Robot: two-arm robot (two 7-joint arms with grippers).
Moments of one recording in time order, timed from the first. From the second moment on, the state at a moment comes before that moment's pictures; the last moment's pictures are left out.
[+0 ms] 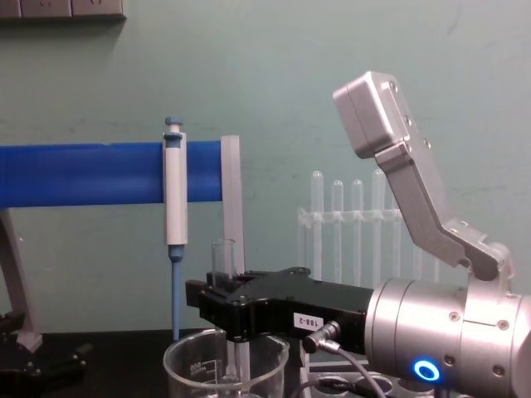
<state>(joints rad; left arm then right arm) -0.20 0.60 0.45 -1.41 -0.25 -0.12 0.03 0.36 0.24 -0.56 -1.44 0.32 0.06 0.44</state>
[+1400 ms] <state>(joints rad) -0.20 0.60 0.45 -1.41 -0.25 -0.12 0.03 0.36 0.24 -0.56 -1.44 0.32 0.06 0.44</state>
